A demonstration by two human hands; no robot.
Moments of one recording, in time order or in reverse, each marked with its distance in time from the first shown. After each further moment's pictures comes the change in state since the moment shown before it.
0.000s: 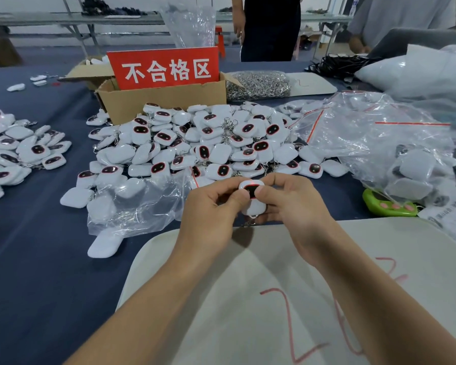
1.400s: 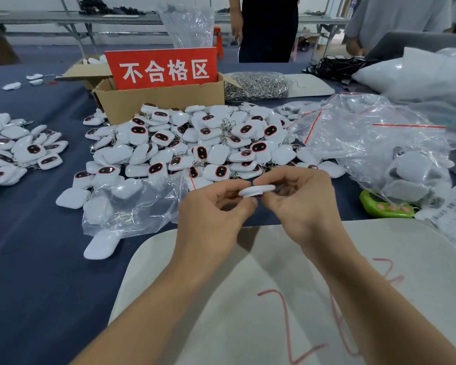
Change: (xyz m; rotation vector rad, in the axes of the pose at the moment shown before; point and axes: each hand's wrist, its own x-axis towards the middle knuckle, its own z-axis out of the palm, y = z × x) left_hand -0.006 0.006 0.004 0.027 0.042 0.005; right_hand -0.001 -0.001 -0.005 -0.224 0.183 -0.299
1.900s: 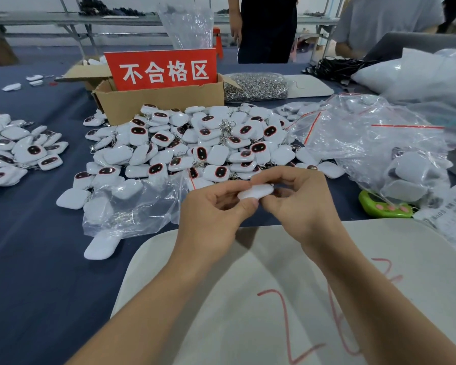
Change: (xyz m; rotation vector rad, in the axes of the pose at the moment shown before) left_hand 0.003 -0.002 0.000 -0.078 -0.015 -0.056; right_hand 0.002 0.003 -0.002 0.017 -0.054 -0.008
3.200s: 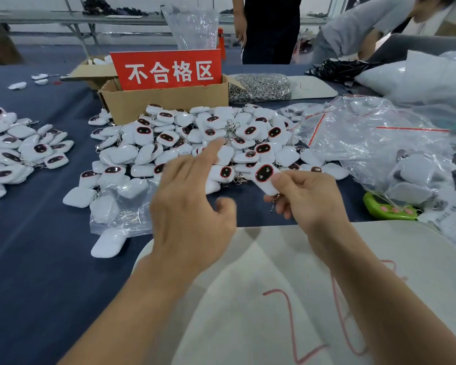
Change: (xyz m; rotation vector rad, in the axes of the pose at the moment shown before) left_hand -0.005 0.021 -0.029 0.884 0.314 0.537; right_hand 0.005 0.001 -0.003 0.040 0.071 0.162
